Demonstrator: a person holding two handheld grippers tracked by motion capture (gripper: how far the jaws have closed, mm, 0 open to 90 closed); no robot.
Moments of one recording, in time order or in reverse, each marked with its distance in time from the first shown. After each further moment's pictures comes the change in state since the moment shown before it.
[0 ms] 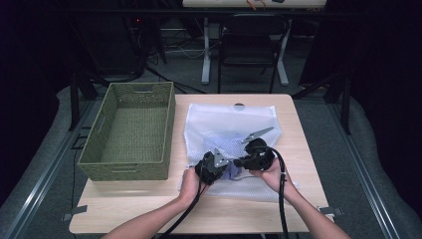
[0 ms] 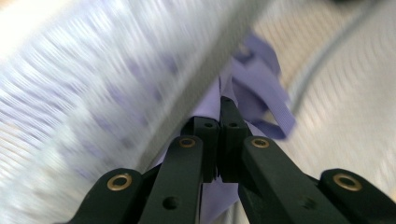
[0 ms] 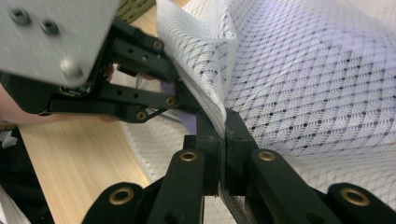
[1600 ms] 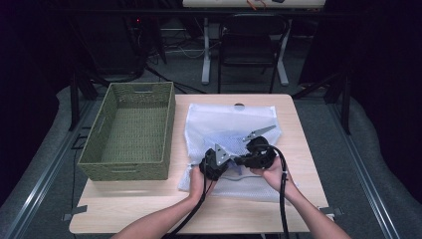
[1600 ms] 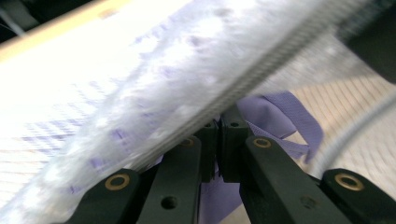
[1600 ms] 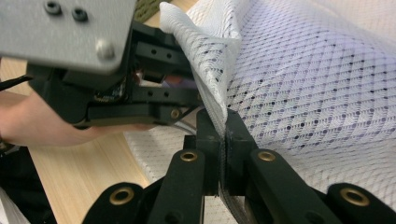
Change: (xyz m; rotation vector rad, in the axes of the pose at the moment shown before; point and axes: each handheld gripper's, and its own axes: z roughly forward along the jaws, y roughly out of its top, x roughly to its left) left arm -0.002 0.006 0.014 -0.140 0.100 -0.100; right arm 0.000 0.003 -0.008 -0.020 -0.006 0.000
